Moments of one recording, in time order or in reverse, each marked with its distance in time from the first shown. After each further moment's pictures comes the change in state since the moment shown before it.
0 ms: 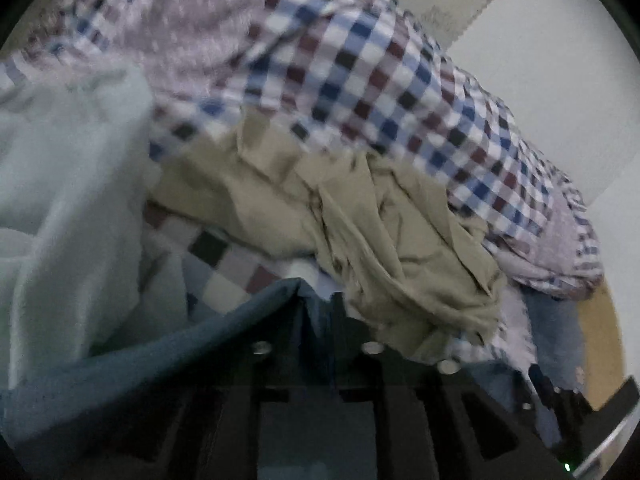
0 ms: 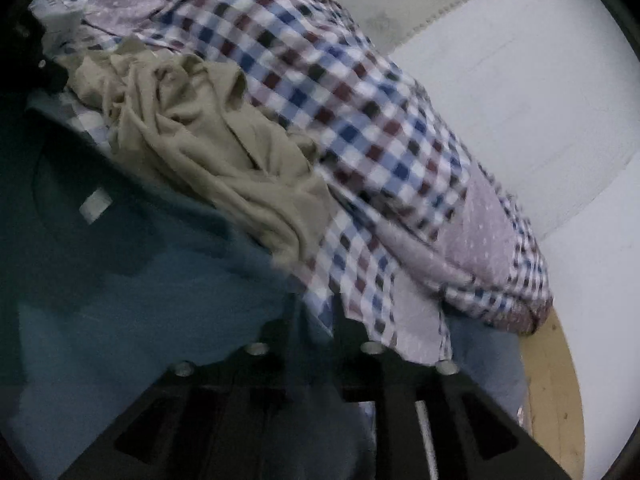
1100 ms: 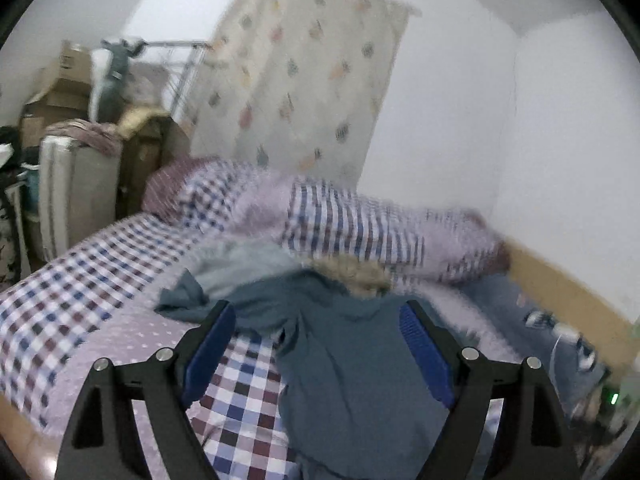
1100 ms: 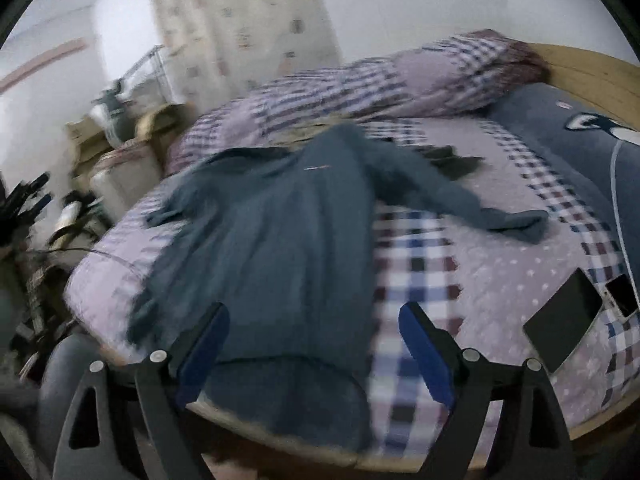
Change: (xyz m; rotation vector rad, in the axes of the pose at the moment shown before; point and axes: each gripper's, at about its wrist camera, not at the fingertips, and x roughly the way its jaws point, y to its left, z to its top) left arm -0.640 0.065 -0.331 0.332 -0.597 -0.028; right arm -0.488 -0.109 -0.480 0.676 -0.174 0.754
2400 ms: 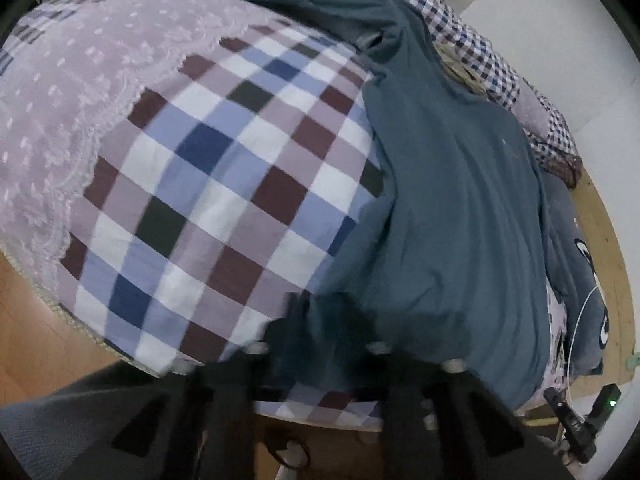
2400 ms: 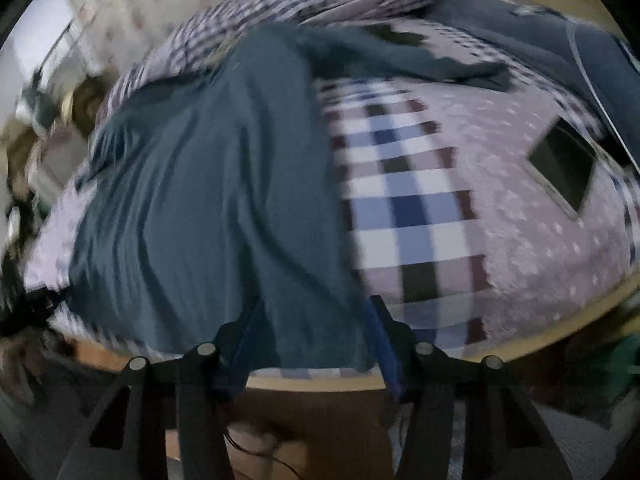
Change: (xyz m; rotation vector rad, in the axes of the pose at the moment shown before) left arm 0.118 0.087 -0.254 -0.334 0.745 0.154; right arm 0.103 -0.008 -0.077 0.184 0.298 -0.272
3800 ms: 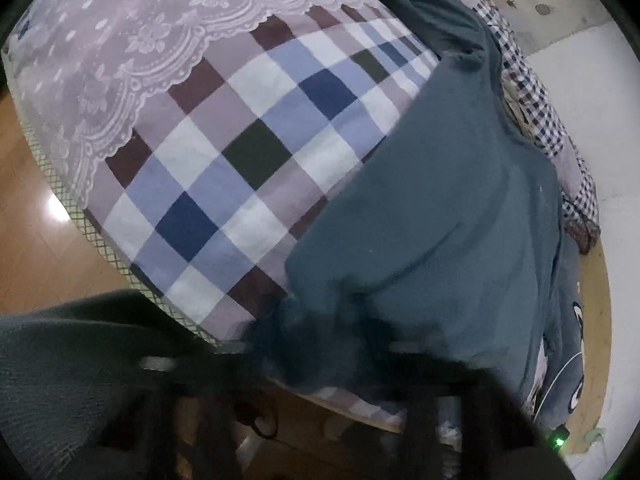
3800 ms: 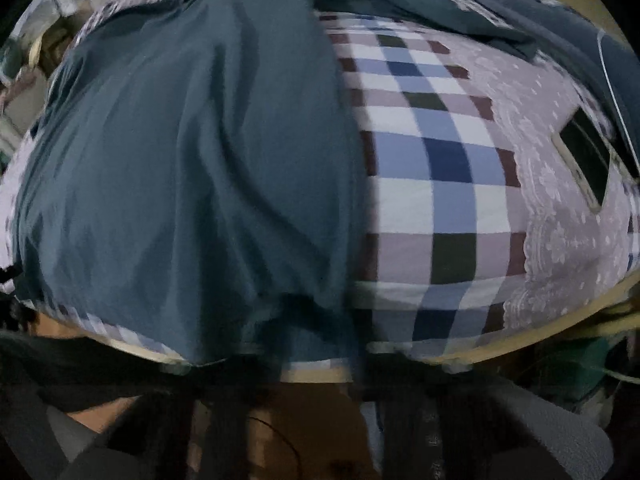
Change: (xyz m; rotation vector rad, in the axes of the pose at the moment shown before) left arm -0.018 0.050 -0.028 -0.269 0.005 0.011; right arm 0.054 0.020 0.003 -0.071 0.169 -0.149
